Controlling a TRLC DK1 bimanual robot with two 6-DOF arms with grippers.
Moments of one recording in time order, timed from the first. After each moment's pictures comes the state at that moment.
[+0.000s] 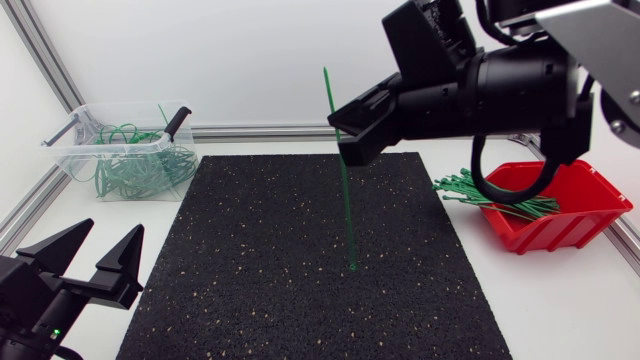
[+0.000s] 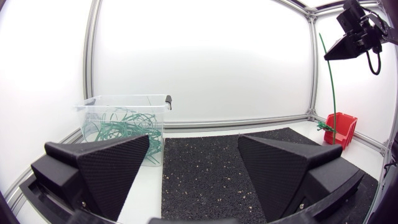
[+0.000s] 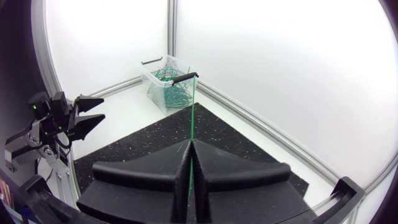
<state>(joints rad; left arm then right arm) -0.08 0.06 0.02 0.00 0.07 -0.03 0.68 1.28 1.15 -0.36 -0.15 -0.10</state>
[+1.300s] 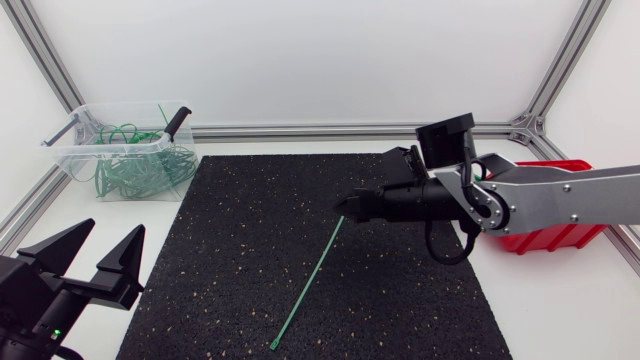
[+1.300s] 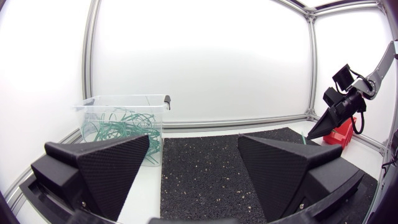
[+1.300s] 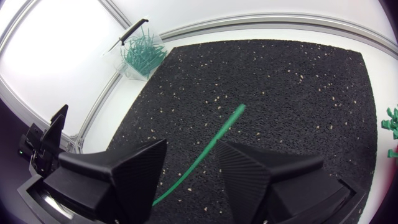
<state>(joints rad) -0.09 0.06 0.02 0.00 0.07 -0.03 0.42 1.58 0.77 0.10 -0.44 0.31</state>
